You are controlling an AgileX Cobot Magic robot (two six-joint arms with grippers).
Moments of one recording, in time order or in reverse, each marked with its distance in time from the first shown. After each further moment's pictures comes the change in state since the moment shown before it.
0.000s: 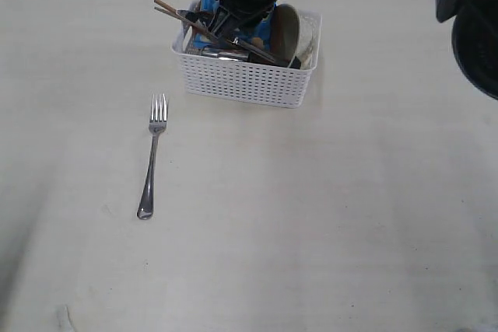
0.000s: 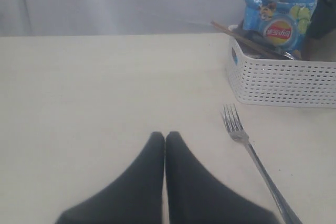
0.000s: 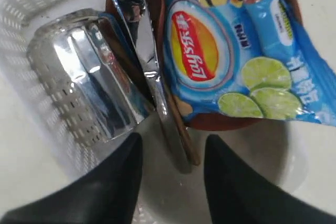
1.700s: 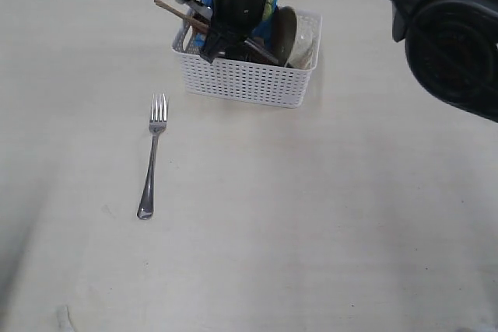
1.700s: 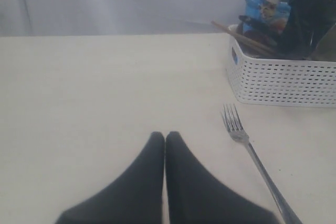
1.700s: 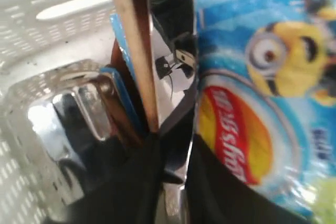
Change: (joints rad) left arm 0.000 0.000 0.000 0.000 0.000 0.000; right arm -0.019 0.111 0.000 0.025 -0.210 -0.063
